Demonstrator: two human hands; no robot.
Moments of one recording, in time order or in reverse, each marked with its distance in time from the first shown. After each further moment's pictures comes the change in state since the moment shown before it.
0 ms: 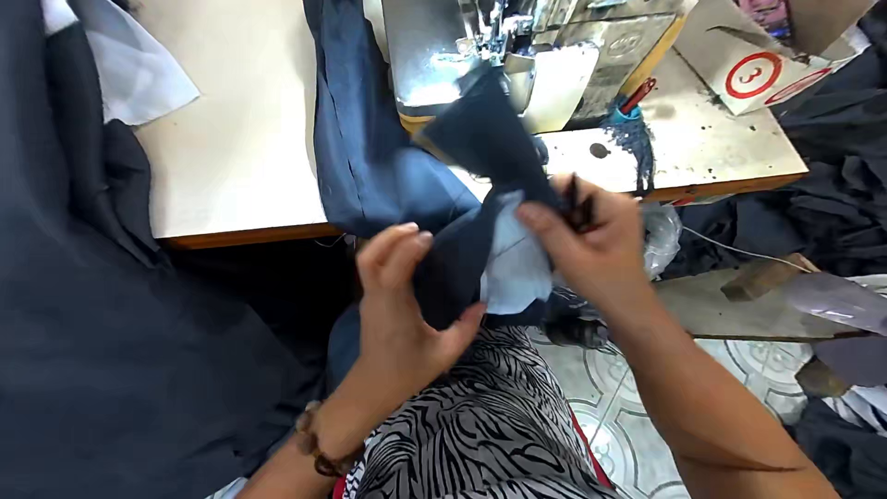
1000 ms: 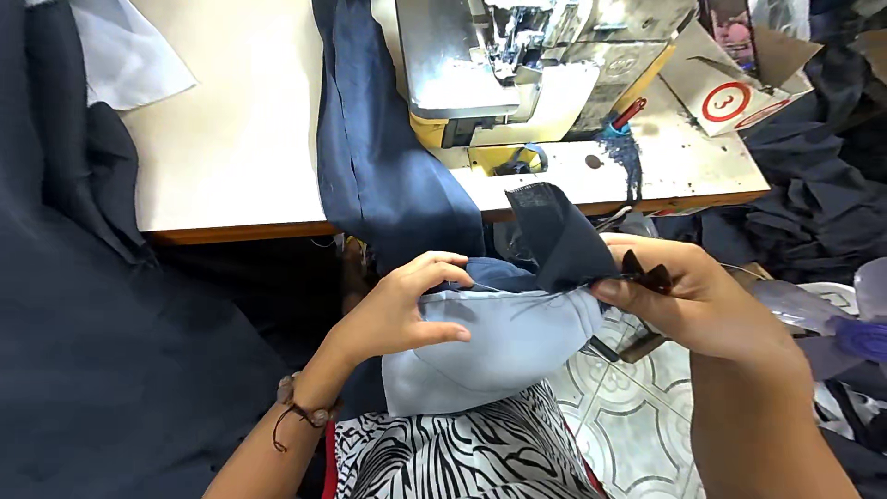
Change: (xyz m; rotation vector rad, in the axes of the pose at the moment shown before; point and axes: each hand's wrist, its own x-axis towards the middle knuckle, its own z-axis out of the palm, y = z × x) left_hand 0.012 -0.055 -0.012 -0.391 -0.598 0.013; right_hand -0.029 -0.023 -0.067 0.010 -0.410 0.170
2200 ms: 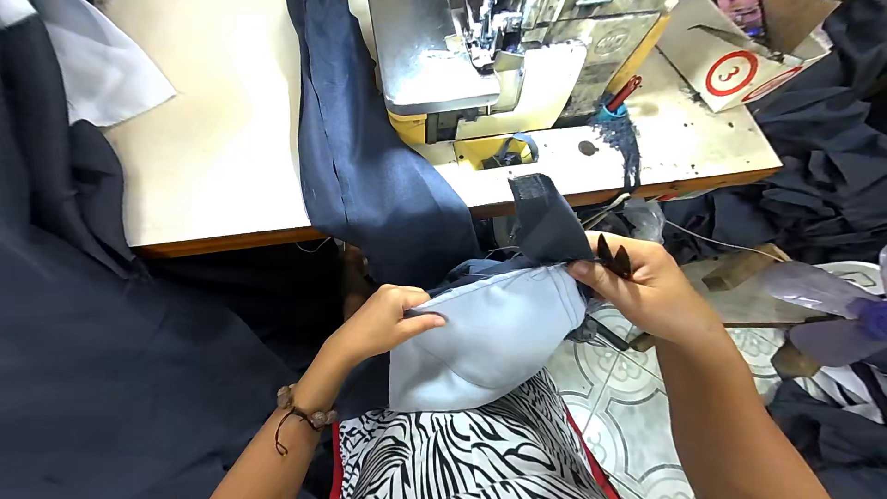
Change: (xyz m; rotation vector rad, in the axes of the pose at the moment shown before) left_hand -0.021 -0.031 0.013 -0.029 -0.149 -0.248; right_hand -0.019 0.041 0.016 0.000 0.227 0.174
